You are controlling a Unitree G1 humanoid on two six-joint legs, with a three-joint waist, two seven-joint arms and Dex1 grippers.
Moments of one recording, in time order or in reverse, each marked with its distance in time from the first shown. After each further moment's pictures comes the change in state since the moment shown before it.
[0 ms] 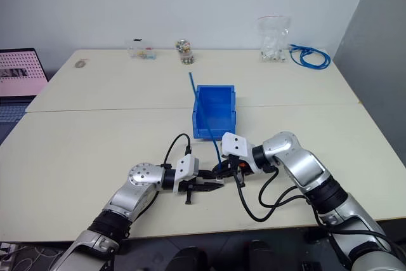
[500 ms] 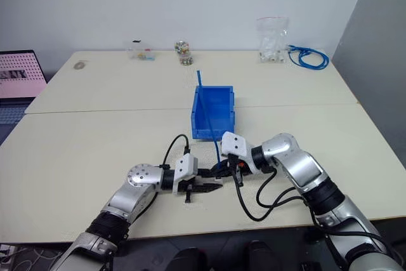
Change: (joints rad) left arm 0.071 0.029 0.061 -0.192 -0.068 0.177 0.078; right arm -0.001 0.043 -0.119 0.009 0.087 0.183 -0.055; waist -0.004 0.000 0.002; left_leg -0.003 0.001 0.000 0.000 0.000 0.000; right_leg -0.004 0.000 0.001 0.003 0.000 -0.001
